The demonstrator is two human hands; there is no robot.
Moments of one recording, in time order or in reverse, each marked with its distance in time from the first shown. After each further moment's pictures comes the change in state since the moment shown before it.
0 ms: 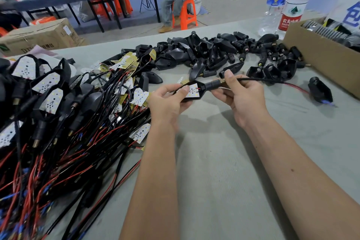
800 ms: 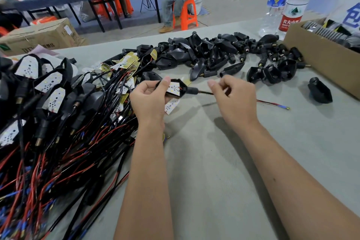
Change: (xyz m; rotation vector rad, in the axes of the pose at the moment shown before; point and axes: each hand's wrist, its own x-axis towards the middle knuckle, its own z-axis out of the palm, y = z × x) left_hand 0.011 0.014 -0.024 0.067 0.186 0.181; right_hand -0.012 0.005 0.006 -1.026 -0.011 -0.578
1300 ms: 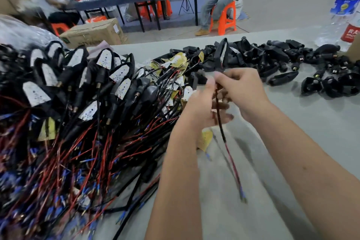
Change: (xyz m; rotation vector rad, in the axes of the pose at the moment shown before) left_hand -0.030 0.035 -0.018 0.175 -0.420 -0.380; right_hand 0.025 -0.078 0.048 0.485 -0.267 0.311
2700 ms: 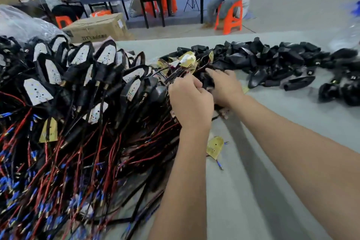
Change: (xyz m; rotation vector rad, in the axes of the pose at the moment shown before) left_hand 0.020 0.005 -0.045 0.745 0.850 0.575; right_hand 0.073 0.033 0.083 -1.070 -0.310 -0.138
